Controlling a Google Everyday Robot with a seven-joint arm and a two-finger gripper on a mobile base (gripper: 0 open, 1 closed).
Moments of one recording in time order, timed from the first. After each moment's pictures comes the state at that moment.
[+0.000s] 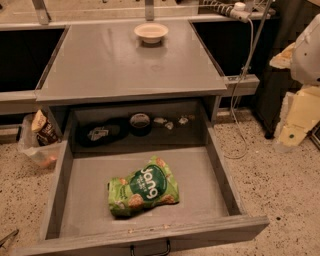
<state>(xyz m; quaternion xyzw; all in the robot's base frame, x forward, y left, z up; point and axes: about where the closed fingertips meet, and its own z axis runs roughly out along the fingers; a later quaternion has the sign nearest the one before) 0.438 -0.217 0.976 -0.60 0.78 -0.03 0.16</state>
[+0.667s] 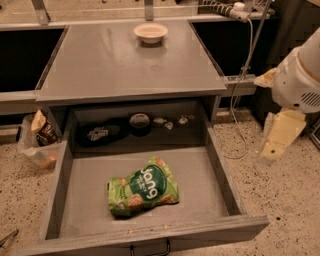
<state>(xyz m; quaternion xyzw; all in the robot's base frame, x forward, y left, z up) 0.451 -0.209 0.927 -0.62 0.77 -0.01 0.17</state>
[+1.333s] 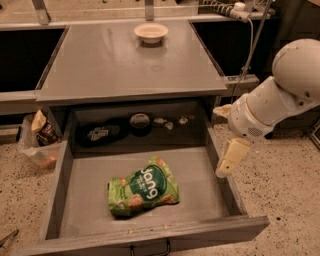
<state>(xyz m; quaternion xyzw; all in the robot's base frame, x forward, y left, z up) 0.502 -0.158 0.804 -0.65 0.73 0.08 0.22</state>
